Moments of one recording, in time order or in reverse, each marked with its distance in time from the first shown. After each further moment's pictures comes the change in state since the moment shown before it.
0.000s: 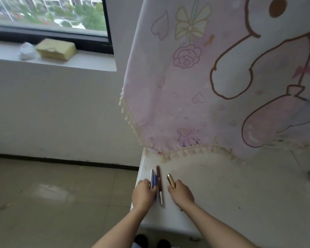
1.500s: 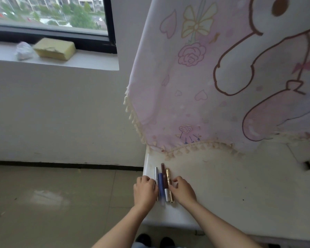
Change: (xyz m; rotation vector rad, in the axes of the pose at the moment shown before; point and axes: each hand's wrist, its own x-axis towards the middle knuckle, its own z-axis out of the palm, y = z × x) left_hand 0.005 -0.024 -0.011 0.263 0.033 0.297; right_hand -0.008 -0.009 0.017 0.078 0.079 -0.057
